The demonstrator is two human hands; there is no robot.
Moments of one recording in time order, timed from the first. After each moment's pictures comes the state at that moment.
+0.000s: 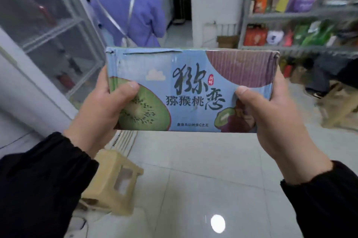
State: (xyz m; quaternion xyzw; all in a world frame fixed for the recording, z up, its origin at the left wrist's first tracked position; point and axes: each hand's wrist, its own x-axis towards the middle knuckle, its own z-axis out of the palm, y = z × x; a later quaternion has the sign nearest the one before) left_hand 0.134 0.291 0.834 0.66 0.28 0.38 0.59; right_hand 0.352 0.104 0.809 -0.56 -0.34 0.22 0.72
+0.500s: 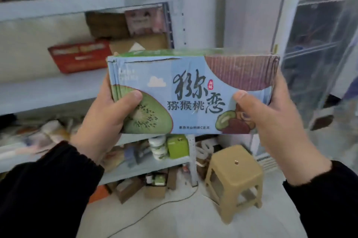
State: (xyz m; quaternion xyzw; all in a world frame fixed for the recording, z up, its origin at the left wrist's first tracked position) left_hand -0.342 0.153 0.914 0.49 0.51 0.66 0.25; right_hand -0.068 0.268 0.894 -0.26 -0.65 0.46 0.54
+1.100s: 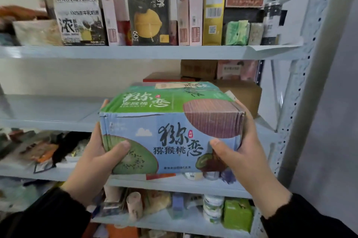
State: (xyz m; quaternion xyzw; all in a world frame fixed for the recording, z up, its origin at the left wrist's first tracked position) left_hand -0.616 0.017 0.919 0.38 0.56 0.73 0.09; right_hand -0.423 0.242 0.924 -0.10 -0.74 0.50 0.44
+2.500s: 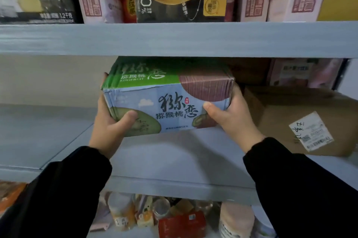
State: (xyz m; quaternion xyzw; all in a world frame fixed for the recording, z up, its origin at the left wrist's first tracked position) left_hand -1.003 0.217 0.914 0.40 0.54 0.74 -0.04; right_hand -0.823 0.443 0.940 -0.05 -0.77 0.45 0.46
